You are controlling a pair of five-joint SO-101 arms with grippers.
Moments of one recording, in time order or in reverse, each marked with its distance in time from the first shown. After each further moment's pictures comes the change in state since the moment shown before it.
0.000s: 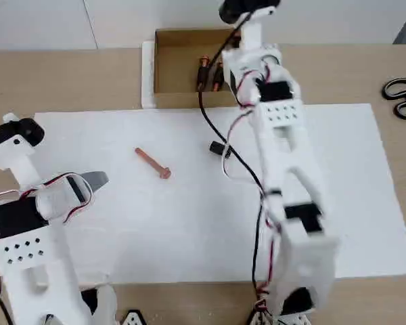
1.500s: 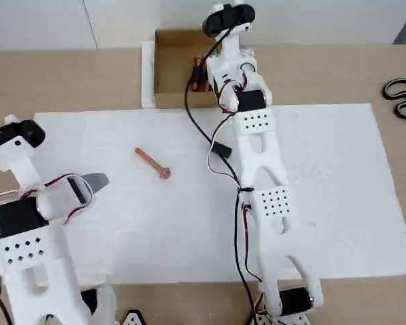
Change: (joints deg) left arm 0.0 -0.1 0.7 0.0 0.0; right arm -1.5 50.2 -66.4 17.4 0.0
